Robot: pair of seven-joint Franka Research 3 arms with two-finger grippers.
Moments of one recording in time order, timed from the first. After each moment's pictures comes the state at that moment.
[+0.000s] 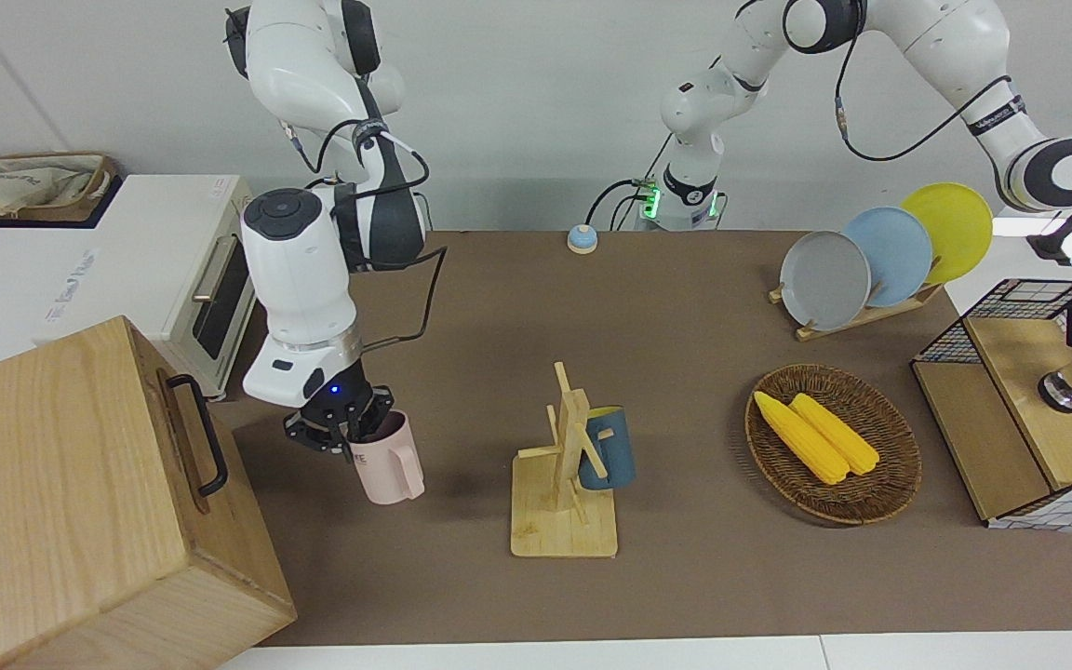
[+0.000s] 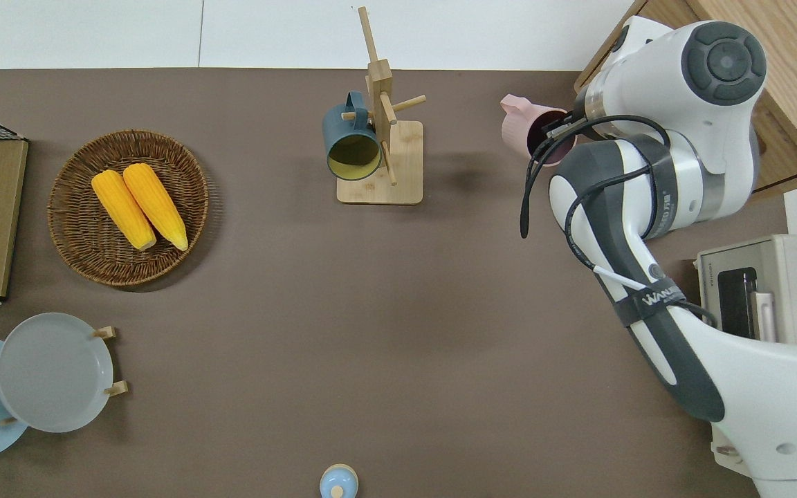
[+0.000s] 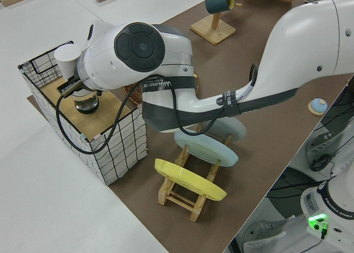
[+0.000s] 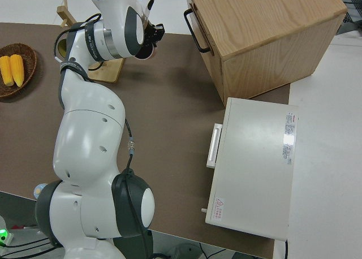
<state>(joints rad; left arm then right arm) 0.49 0.37 0.05 -1.58 -0.72 2.51 1.00 0.18 0.54 -0.01 -1.27 -0.08 2.05 -0.23</state>
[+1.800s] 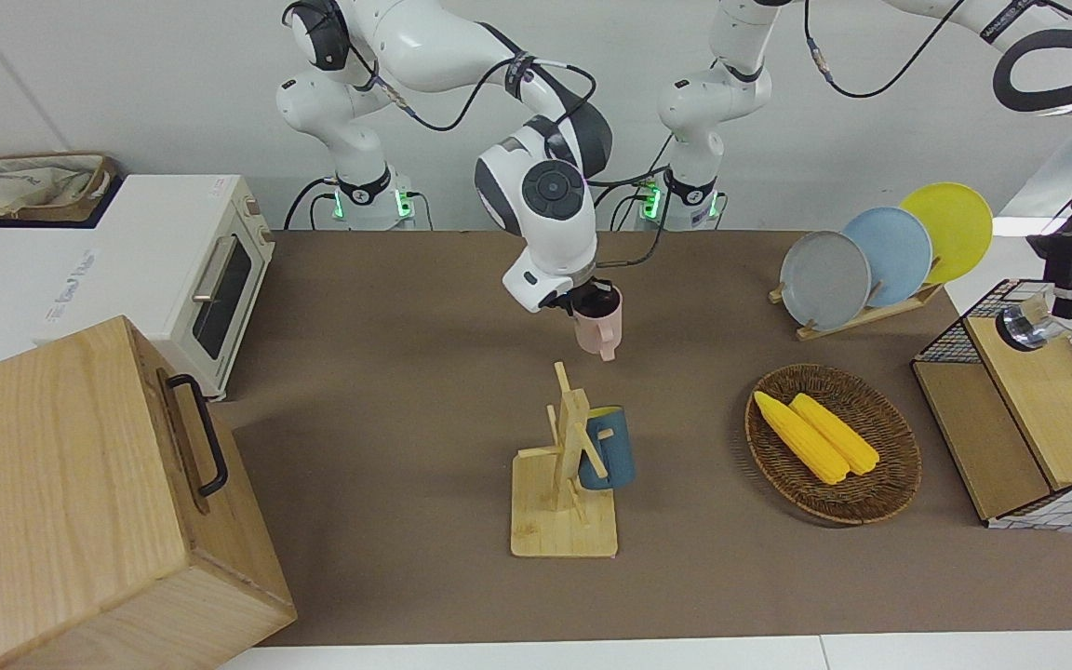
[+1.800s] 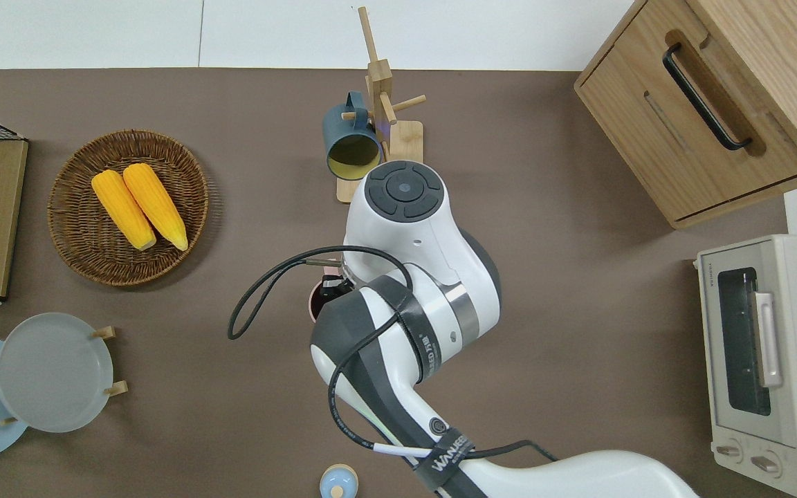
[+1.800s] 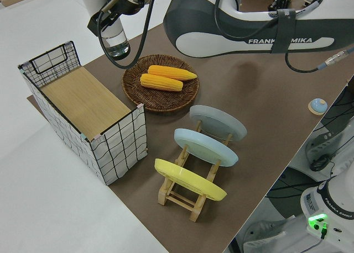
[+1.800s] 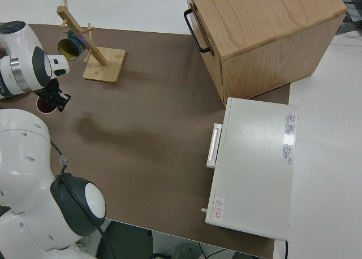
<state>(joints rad) 0.33 0.10 0.03 -1.61 -0.28 2.28 0.27 0.58 0.50 0.03 -1.39 0.27 1.77 0.68</state>
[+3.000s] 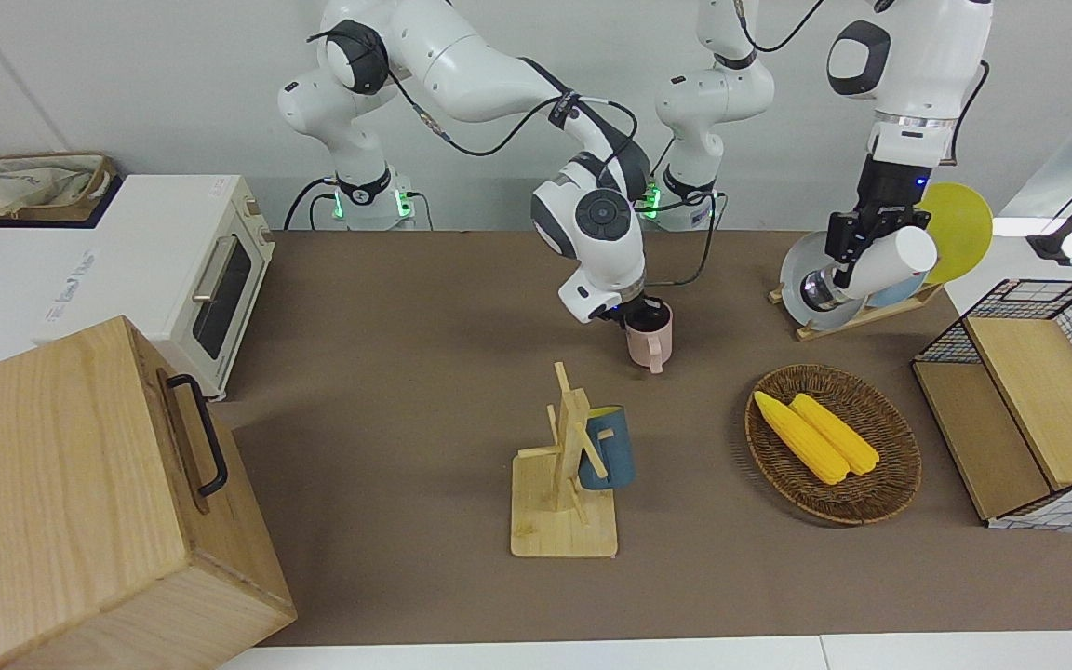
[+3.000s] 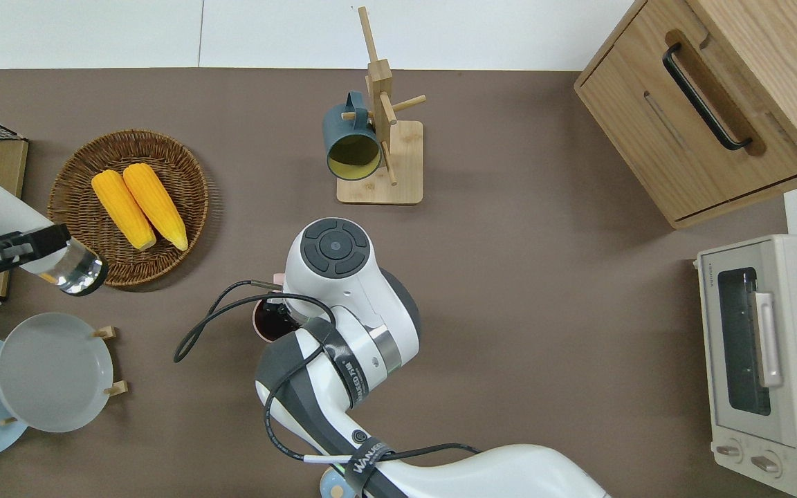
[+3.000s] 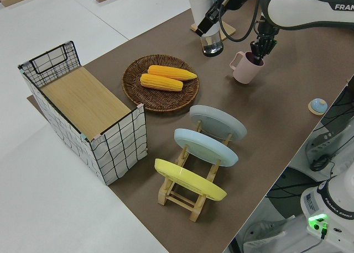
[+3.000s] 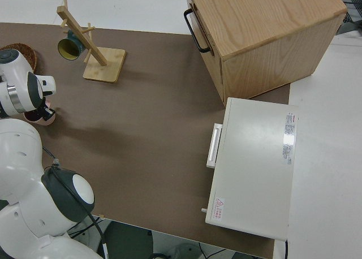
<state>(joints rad) 0.19 -0.27 -0.12 -2.12 -0.14 2.28 -0.05 0.69 0.62 0.04 -1.39 0.34 2.02 0.84</state>
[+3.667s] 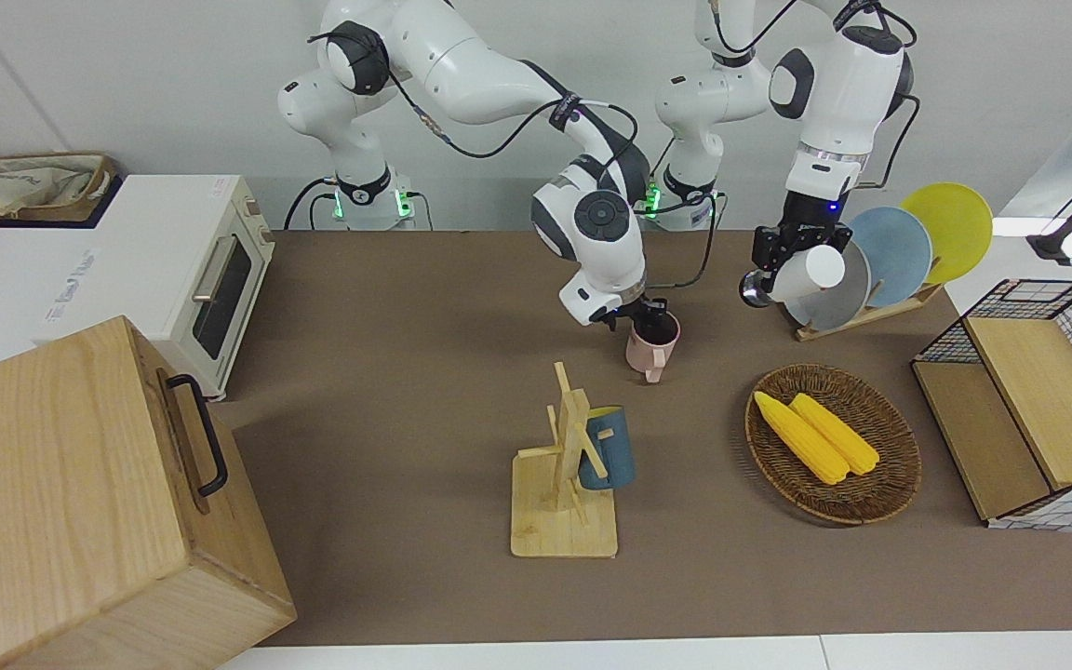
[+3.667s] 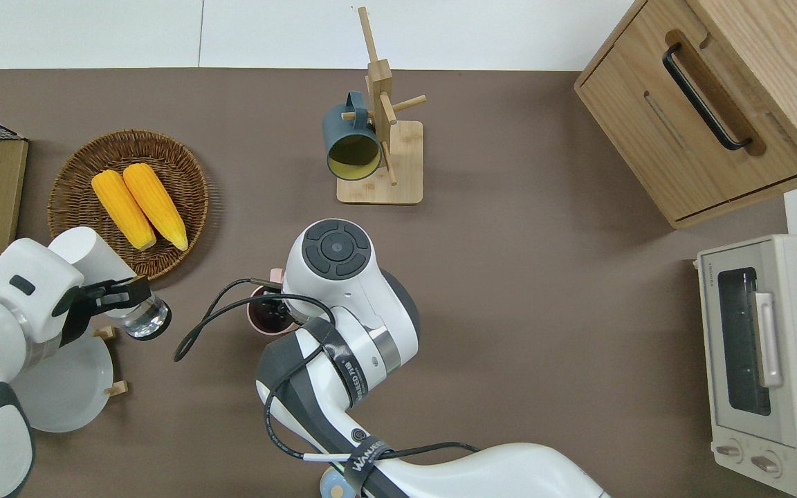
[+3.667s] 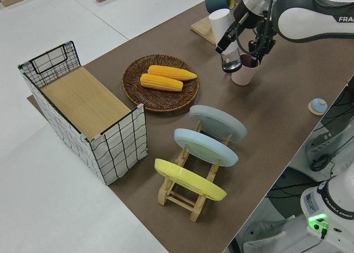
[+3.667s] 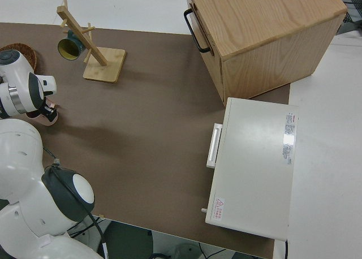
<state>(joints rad) 0.18 -0.33 -0.23 -2.28 -0.14 2.28 -0.07 0.69 0.63 0.04 -1.40 0.33 2.05 0.84</state>
